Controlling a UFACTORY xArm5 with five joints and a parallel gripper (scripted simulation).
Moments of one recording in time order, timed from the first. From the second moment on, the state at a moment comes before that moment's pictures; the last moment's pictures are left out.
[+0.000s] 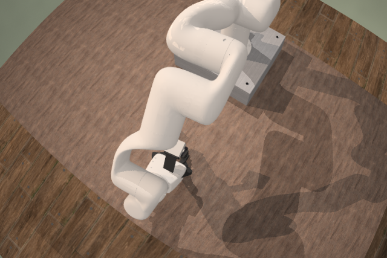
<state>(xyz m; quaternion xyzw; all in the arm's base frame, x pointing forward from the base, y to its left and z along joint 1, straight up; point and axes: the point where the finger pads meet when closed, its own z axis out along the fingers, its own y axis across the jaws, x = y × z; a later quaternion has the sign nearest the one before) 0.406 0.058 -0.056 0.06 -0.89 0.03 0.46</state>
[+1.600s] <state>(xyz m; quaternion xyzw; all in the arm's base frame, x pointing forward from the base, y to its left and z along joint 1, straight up) 0.406 0.058 -0.056 0.06 -0.89 0.03 0.46</state>
